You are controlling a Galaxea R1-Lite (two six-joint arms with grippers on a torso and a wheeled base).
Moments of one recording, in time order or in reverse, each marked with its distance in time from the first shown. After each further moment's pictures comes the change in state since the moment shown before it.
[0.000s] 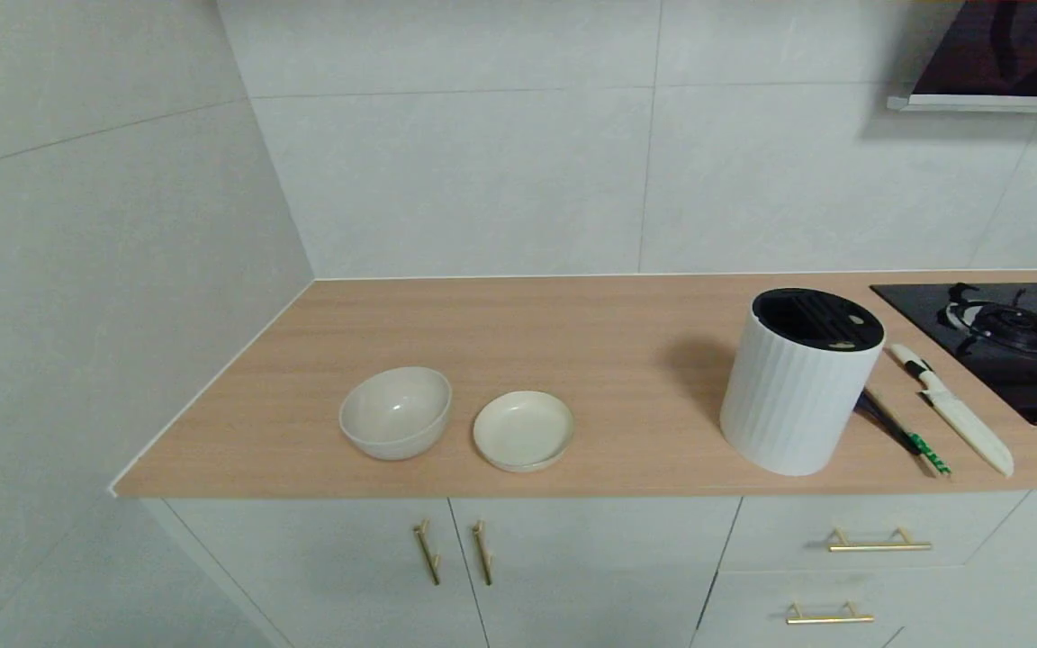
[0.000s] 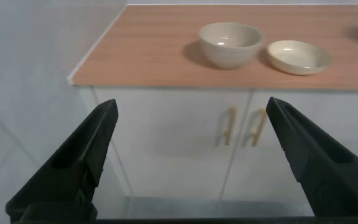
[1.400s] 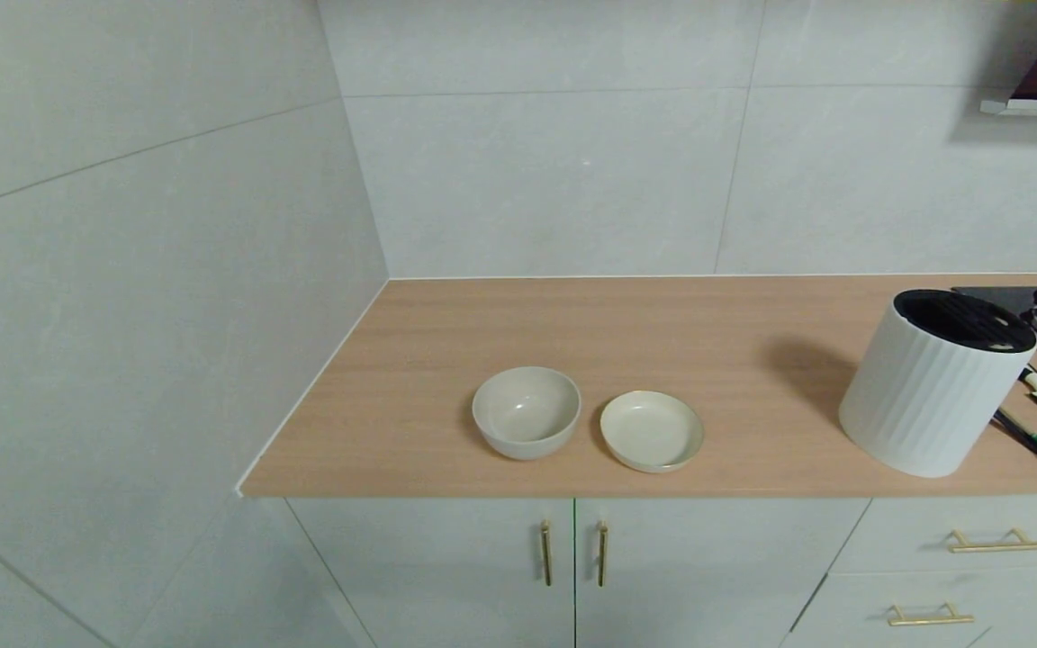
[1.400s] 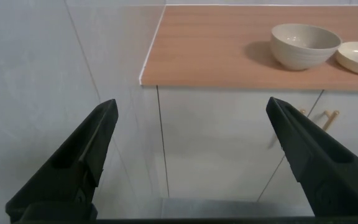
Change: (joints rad) left arm 0.000 0.000 0.000 0.000 0.000 0.000; right arm 0.000 0.000 0.000 0.000 0.000 0.001
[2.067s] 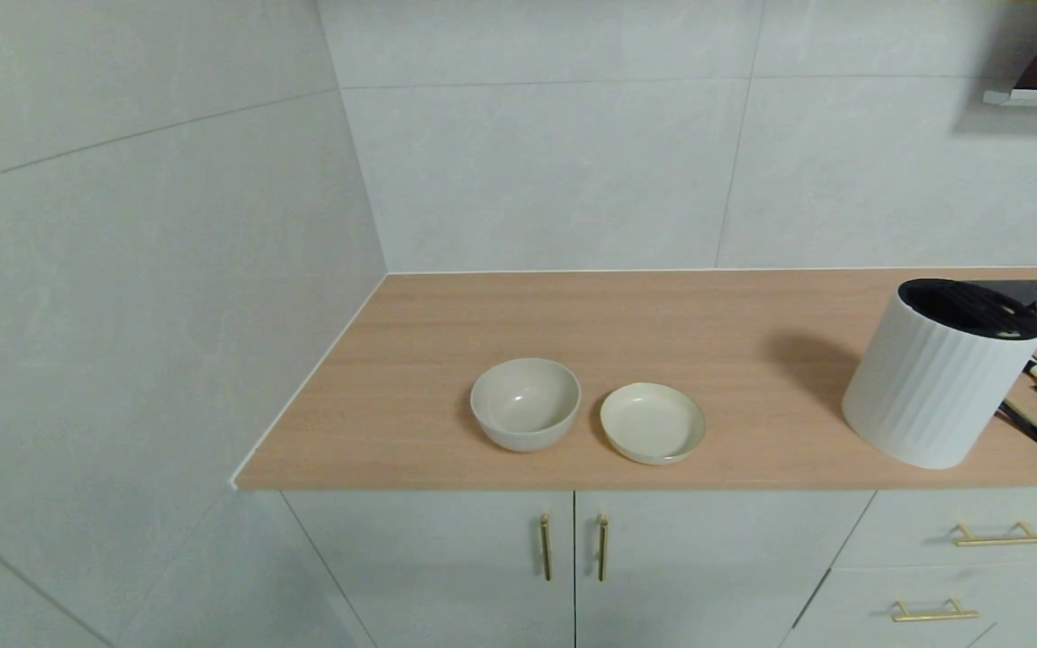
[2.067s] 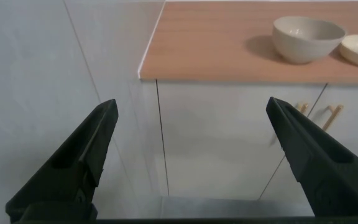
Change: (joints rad) left arm 0.000 0.000 0.000 0.000 0.000 0.000; right arm 0.000 0.000 0.000 0.000 0.000 0.000
